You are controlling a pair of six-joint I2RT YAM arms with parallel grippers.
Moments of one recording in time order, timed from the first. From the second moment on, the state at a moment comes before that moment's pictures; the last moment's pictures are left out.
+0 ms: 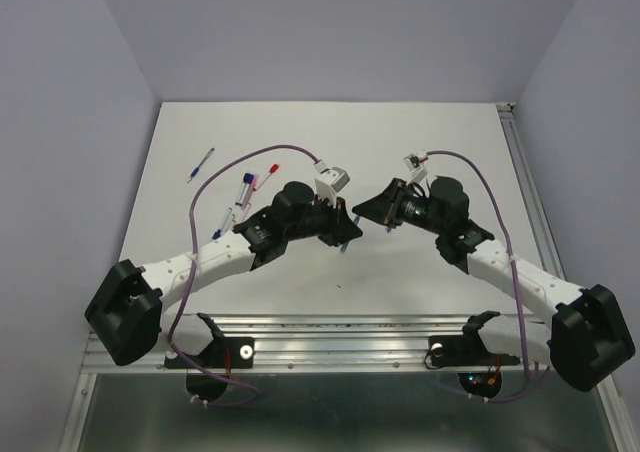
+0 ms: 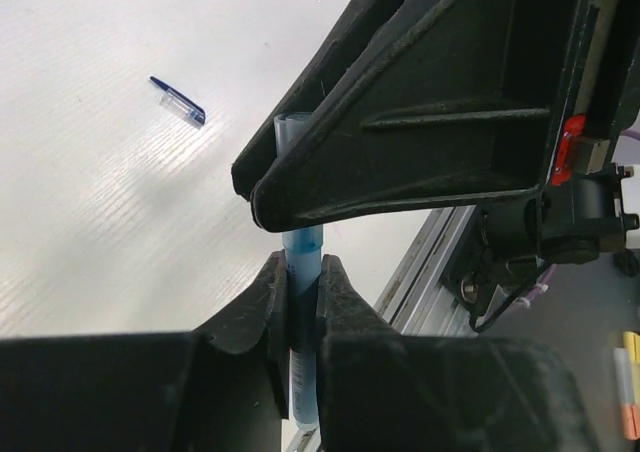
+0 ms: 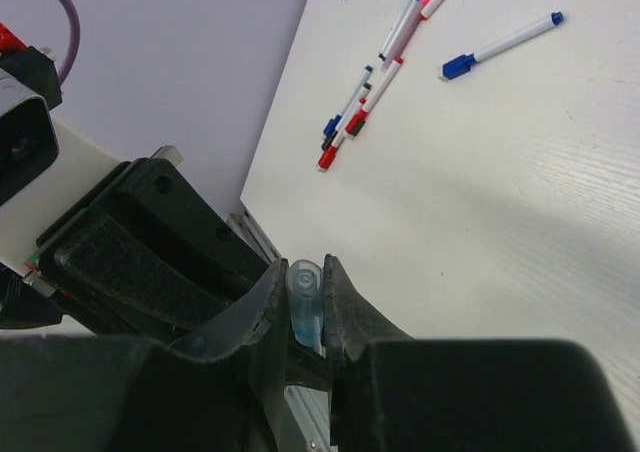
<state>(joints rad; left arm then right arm) -0.83 1.30 0.82 0.09 0.30 -0.47 0.51 1.15 0.64 0.34 -0.49 0.90</state>
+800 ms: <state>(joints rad) -0.93 1.02 0.59 -0.02 0.12 -0.64 0.21 1.44 1.00 0.24 -0.07 0.67</state>
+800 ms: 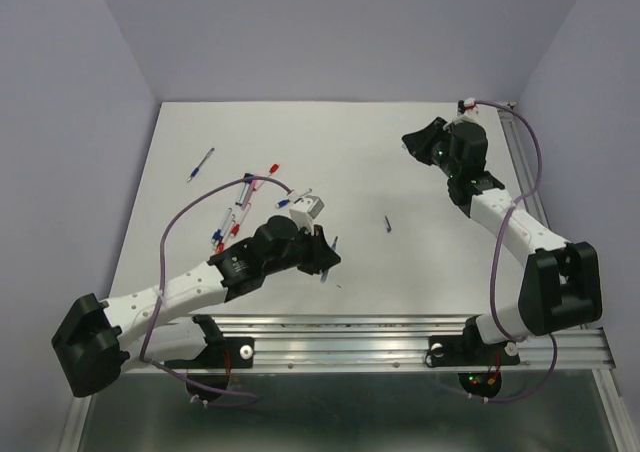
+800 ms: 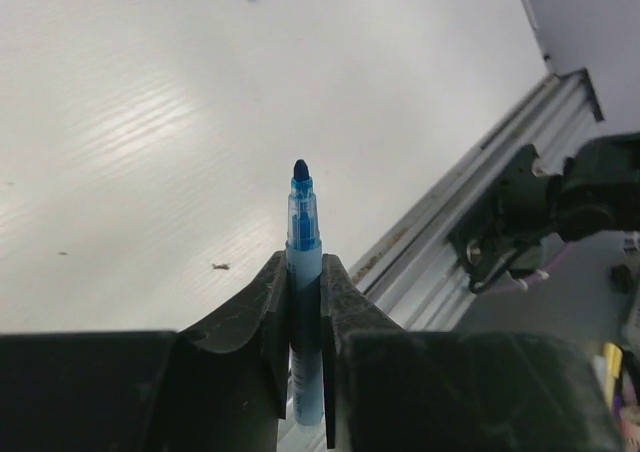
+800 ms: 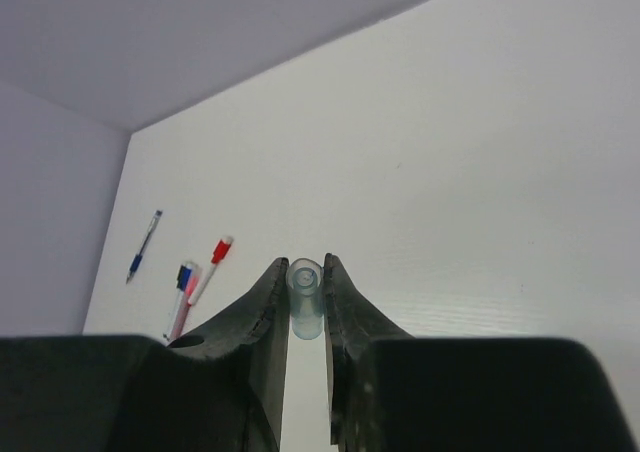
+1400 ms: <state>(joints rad) -0.39 1.46 1.10 -0.28 -0.18 -0.51 0.24 1.52 0.77 0.07 -0.10 0.52</state>
